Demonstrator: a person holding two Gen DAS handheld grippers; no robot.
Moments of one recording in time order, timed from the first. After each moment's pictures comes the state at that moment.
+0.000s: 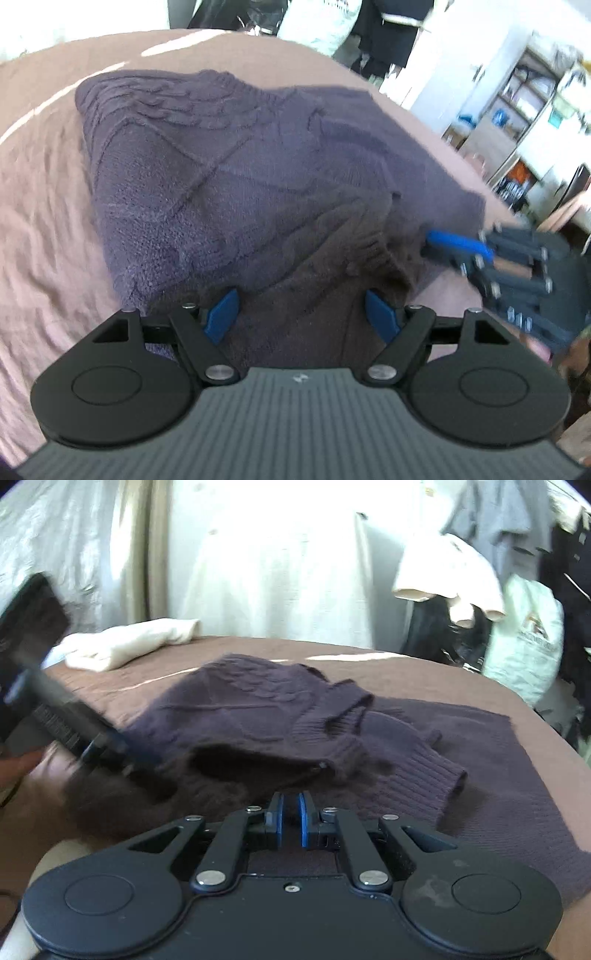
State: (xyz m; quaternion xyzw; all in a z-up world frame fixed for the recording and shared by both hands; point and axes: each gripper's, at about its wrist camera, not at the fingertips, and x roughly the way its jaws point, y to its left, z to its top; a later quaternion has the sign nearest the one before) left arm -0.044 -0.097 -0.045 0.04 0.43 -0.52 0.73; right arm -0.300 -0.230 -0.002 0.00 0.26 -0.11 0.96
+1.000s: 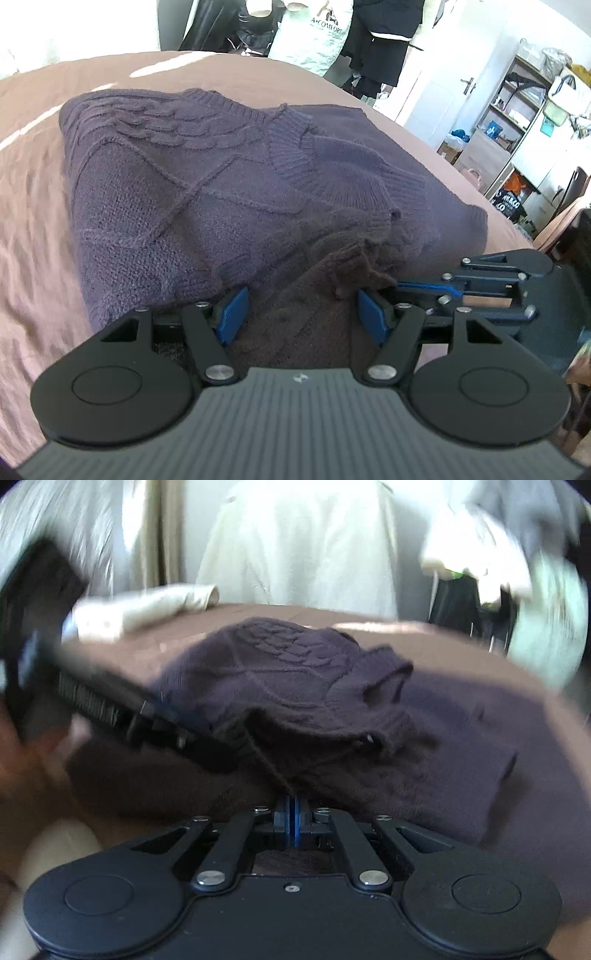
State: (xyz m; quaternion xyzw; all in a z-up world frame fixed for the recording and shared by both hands) left arm -0.040 -0.117 -0.059 0.04 0.40 -0.53 0.75; right arm -0.267 -0.235 -0.019 0.05 0.31 -0.08 0.94
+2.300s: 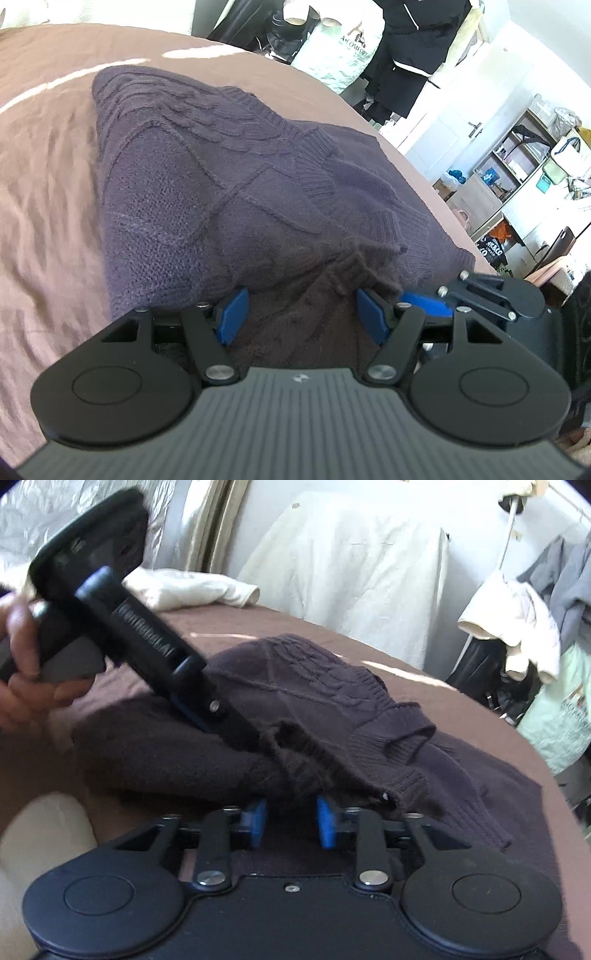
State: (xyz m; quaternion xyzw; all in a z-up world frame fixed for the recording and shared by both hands) left arm -0.020 -0.100 -0.062 -0.05 0.43 -0.51 0.74; right arm -0.247 -0.205 -0.016 -0.11 0.30 -0.05 0.95
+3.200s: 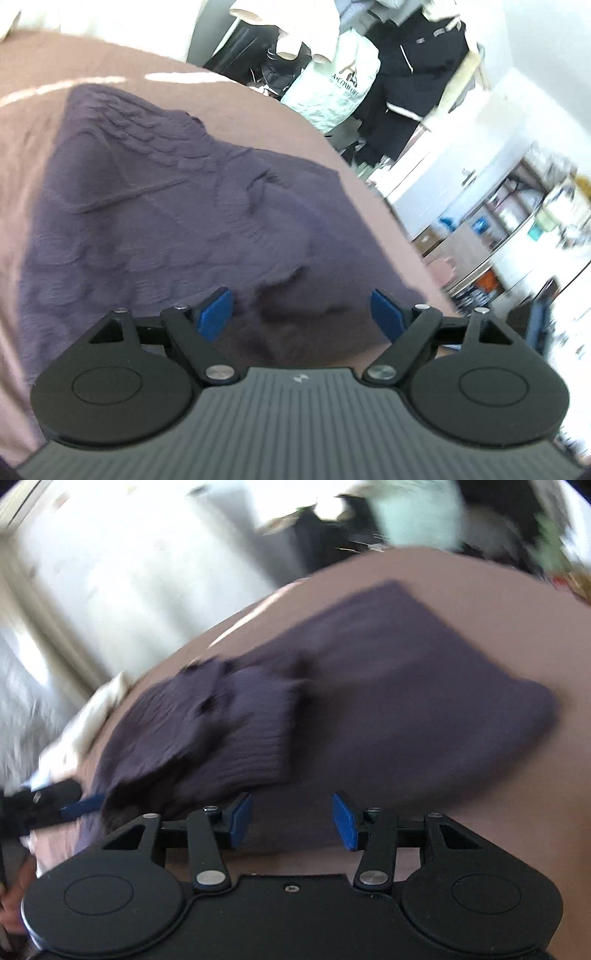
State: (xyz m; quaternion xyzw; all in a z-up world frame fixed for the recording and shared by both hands) left arm -0.087 -0.132 -0.026 -0.14 0.41 -0.50 0.75; right arm -0.387 -0.380 -0.009 0.33 0.27 -0.17 0.89
